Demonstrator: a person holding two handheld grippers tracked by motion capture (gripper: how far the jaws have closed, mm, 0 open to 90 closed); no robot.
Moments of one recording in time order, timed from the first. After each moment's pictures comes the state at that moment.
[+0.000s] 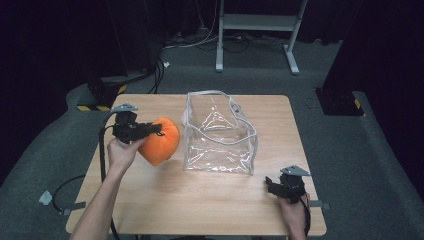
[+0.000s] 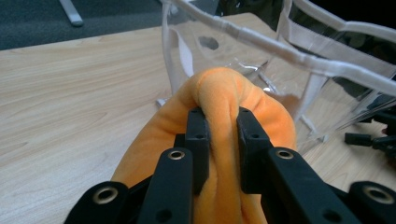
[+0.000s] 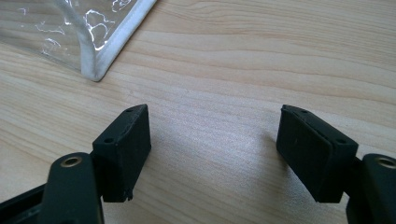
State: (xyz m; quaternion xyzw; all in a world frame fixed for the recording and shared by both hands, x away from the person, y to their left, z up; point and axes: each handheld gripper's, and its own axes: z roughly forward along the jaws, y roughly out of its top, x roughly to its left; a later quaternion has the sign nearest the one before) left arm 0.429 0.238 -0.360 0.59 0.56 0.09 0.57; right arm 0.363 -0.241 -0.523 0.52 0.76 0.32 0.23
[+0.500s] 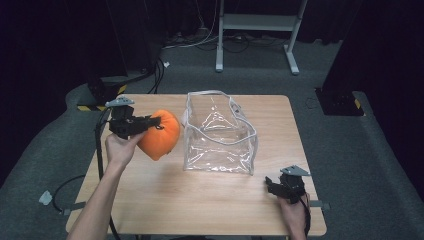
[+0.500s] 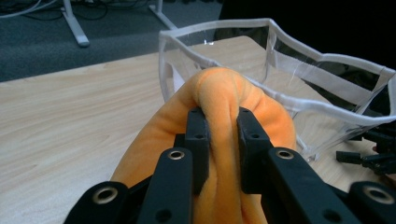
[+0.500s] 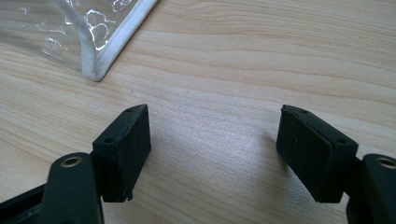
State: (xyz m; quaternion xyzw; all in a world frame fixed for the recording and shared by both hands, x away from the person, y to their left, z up) left arm 0.425 0.233 -0.331 0.58 0.55 0.11 0.59; right arm 0.363 -0.241 -0.523 0.52 0.76 0.32 0.23
